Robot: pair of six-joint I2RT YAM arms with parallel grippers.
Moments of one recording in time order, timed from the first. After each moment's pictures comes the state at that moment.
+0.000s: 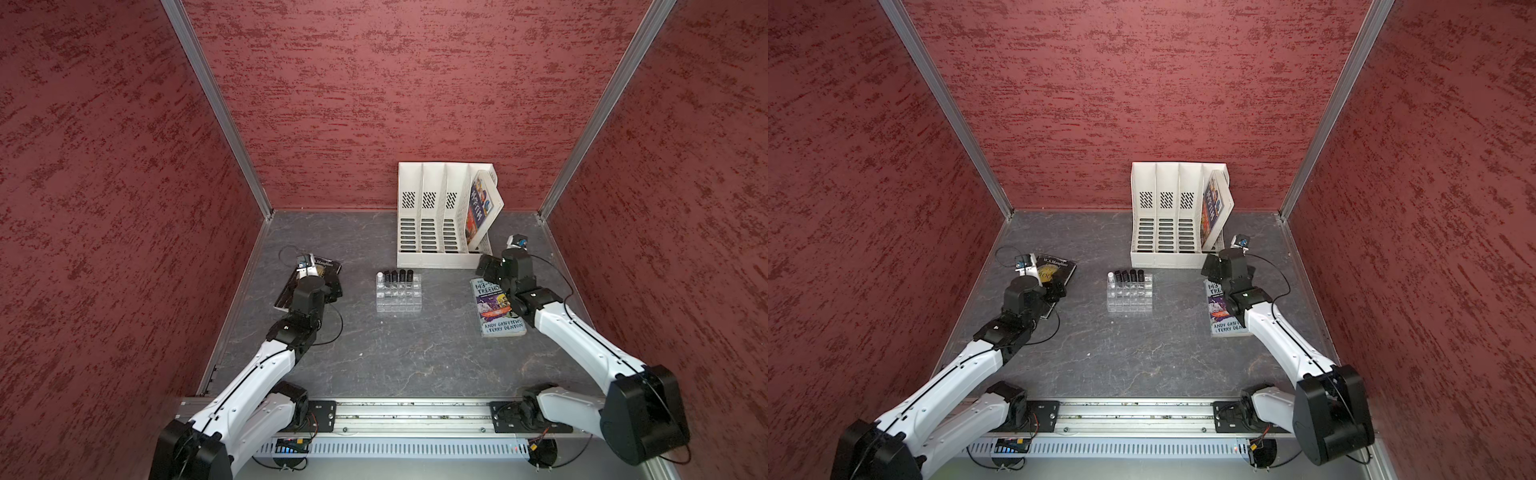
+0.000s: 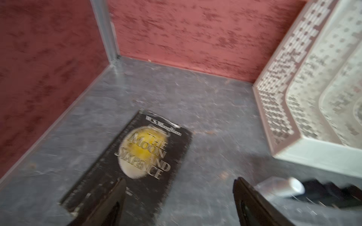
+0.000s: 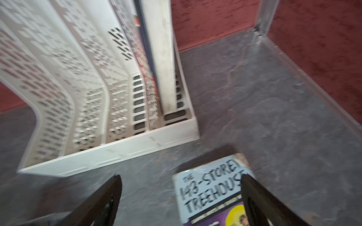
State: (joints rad) left arm -0.29 0.91 0.48 0.02 -0.46 -0.30; right arm 0.25 1.23 0.73 -0.09 0.35 0.41
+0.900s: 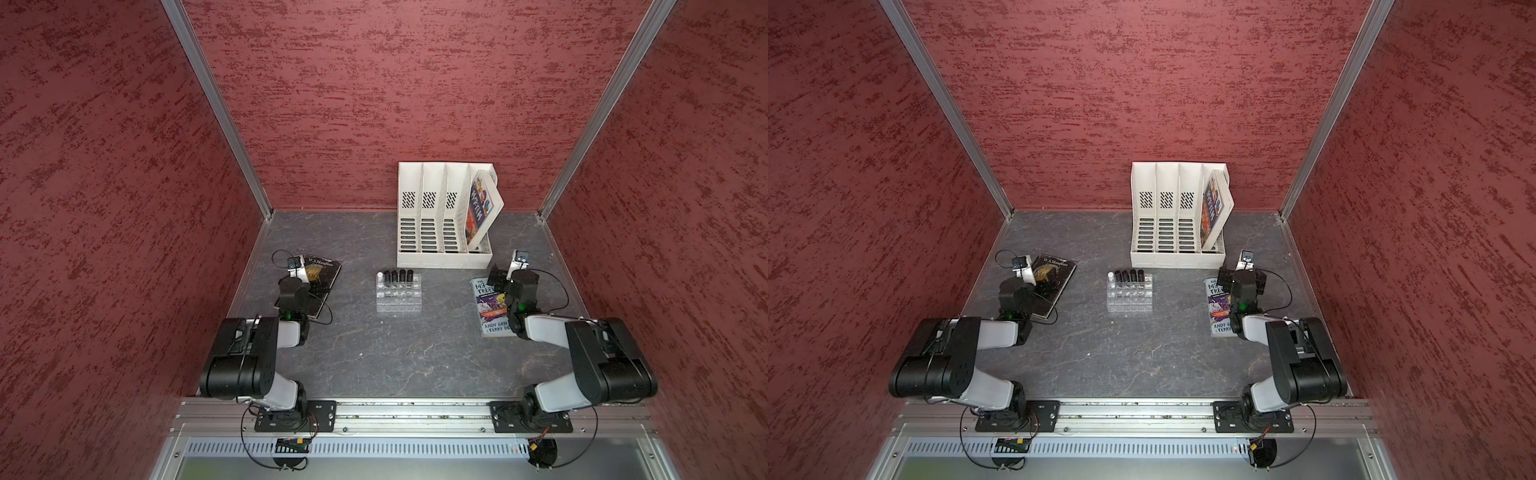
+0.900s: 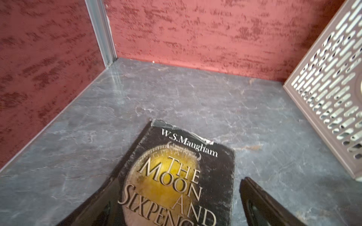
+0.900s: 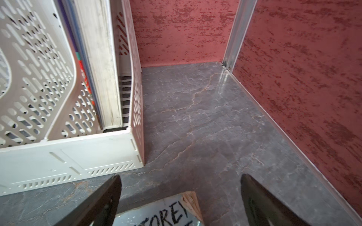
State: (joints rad) left arm 0.04 1.52 0.33 0.86 -0.02 -0.12; right arm 0.08 1.49 0.44 0.72 0.30 0.09
